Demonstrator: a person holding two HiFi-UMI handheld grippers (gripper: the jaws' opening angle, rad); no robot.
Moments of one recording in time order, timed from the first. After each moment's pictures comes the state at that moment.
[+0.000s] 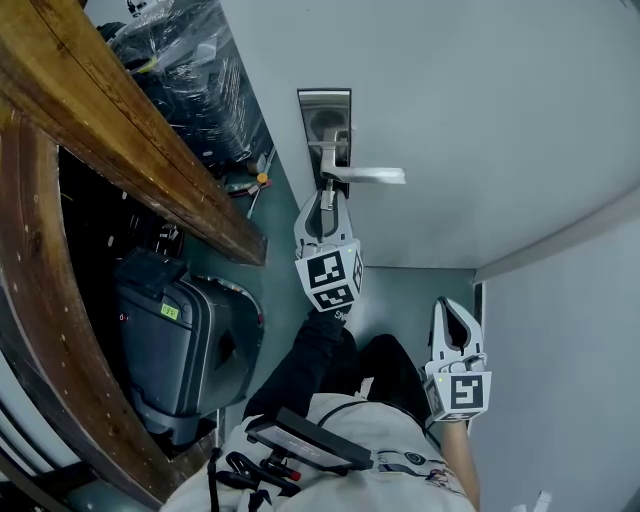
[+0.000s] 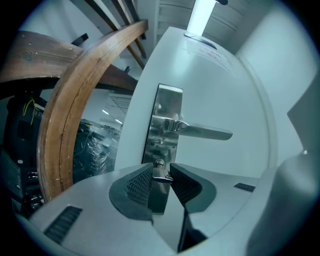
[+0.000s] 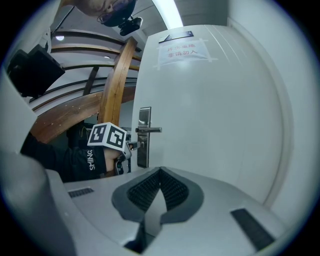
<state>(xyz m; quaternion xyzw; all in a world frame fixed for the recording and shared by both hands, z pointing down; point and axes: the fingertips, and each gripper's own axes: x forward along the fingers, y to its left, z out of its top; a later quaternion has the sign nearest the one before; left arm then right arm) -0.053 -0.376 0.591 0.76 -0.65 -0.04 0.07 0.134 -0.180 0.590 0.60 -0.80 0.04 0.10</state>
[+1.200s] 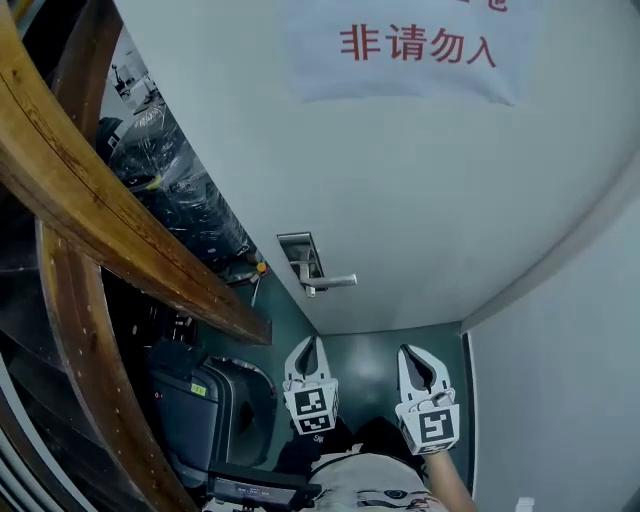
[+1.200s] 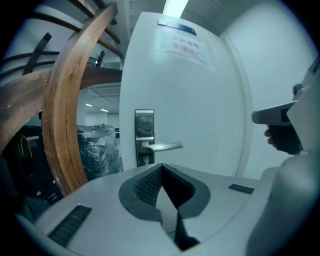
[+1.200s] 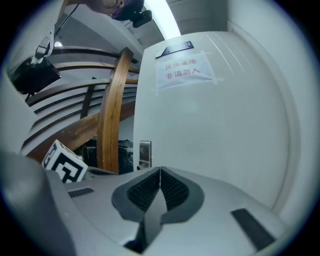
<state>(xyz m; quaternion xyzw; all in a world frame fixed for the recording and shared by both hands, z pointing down) -0.046 -0.251 0.535 0.79 -0.59 0.13 0.09 0.121 -0.188 0.454 0.59 -0.80 0.04 0.07</state>
